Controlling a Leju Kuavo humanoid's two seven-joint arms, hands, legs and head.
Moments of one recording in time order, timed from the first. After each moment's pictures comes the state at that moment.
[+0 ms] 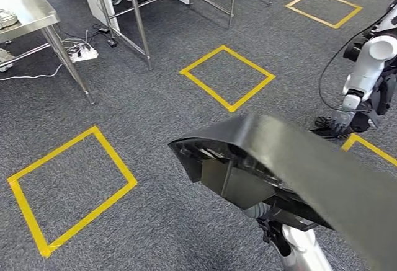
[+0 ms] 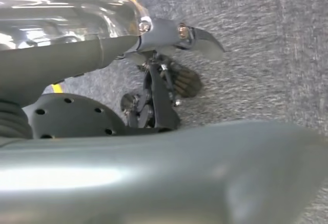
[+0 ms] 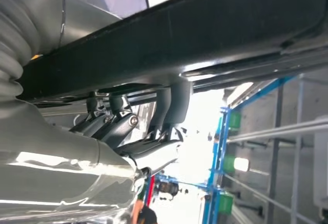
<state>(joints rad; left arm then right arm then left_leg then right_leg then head) -0.09 -0.18 1.33 -0.23 -0.86 -0.12 -0.29 -0.06 -0.09 0.31 -1.79 -0.05 0.43 -0.50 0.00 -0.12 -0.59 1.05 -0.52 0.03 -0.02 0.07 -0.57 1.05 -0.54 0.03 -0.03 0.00</state>
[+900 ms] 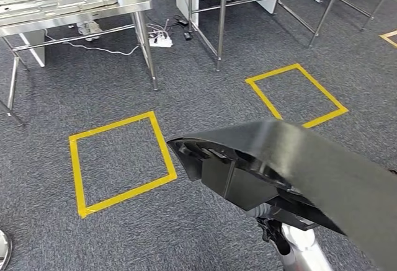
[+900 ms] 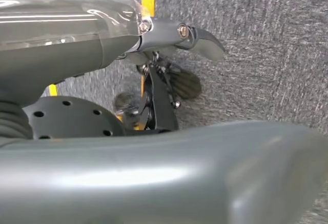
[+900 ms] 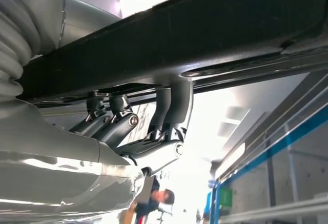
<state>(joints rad) -0.09 -0.18 1.33 -0.23 -0.85 -0.13 -0.30 -0.07 -0.09 0.31 -1.79 -0.06 0.44 -0.50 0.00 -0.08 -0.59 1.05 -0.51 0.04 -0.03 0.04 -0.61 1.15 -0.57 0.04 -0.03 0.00</state>
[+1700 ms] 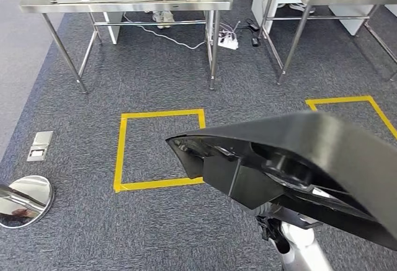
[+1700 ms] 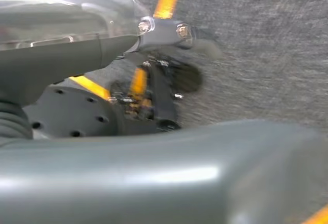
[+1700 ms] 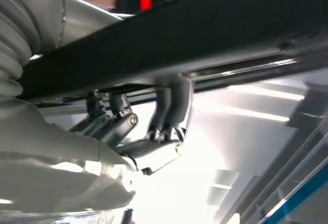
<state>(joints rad) -0.09 -0.18 1.34 -0.23 -0.82 -0.16 -0.30 -0.07 -0.09 0.31 -1.79 -0.07 0.44 -0.51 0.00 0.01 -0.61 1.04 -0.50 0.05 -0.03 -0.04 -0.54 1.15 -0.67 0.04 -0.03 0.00</state>
